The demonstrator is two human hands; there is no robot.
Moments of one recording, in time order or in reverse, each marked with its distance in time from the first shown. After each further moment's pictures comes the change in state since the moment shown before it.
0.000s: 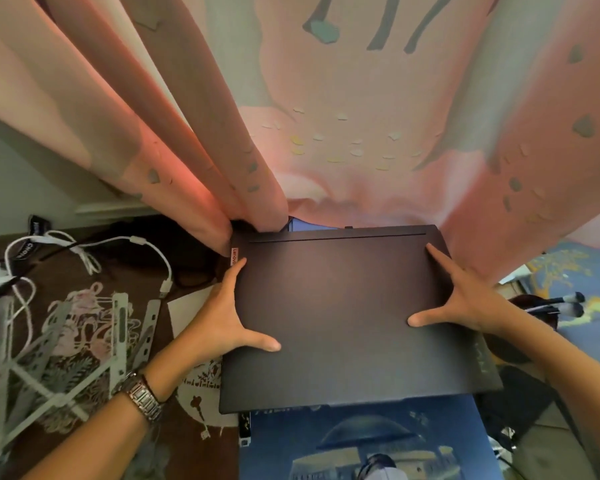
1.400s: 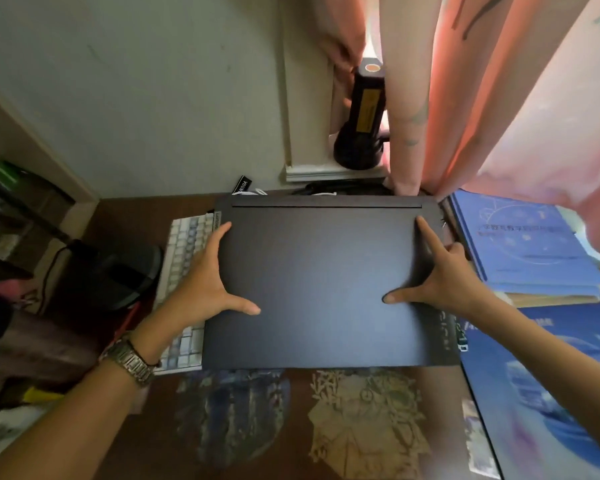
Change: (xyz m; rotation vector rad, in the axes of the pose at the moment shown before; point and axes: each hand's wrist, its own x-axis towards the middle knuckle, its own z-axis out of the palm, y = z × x) left_hand -0.156 -0.248 -0.250 -0.079 0.191 0.160; right_hand -0.116 -0.306 0.243 0.001 0.224 -0.123
